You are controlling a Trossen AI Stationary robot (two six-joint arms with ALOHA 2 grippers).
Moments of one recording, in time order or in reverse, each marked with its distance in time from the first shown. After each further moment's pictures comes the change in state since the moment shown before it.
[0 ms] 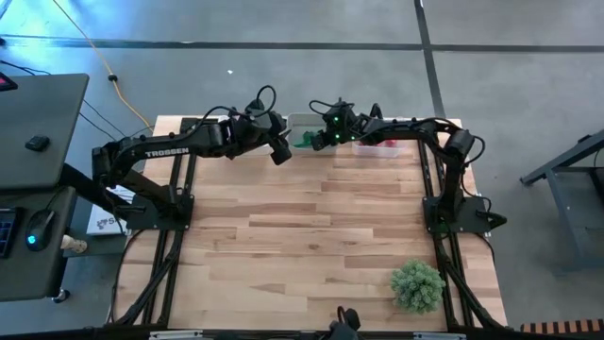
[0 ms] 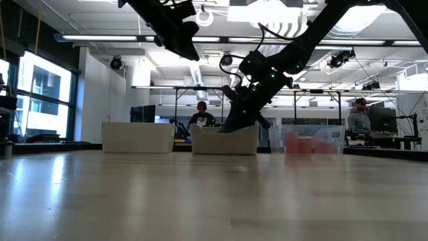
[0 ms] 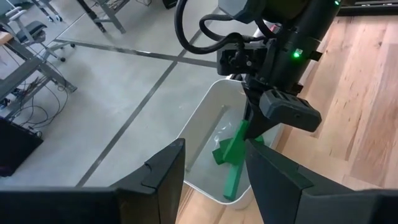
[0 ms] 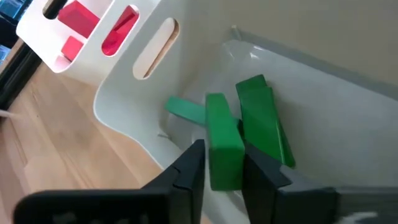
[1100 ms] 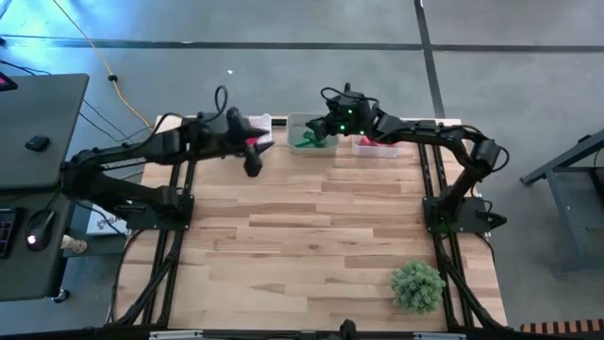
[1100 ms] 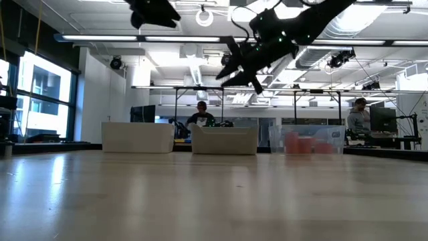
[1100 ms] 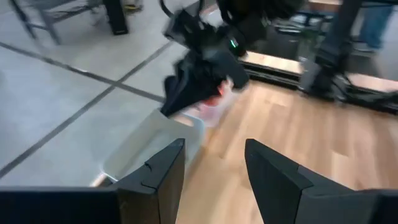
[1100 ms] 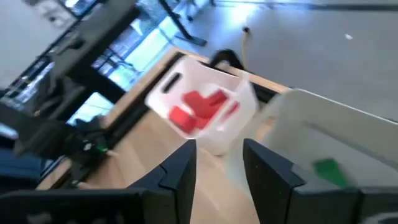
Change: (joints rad) left arm -0.060 -0.312 -0.074 -0.092 0.221 -0.237; right arm 0.051 -0.224 0.000 0.088 -0.006 0.037
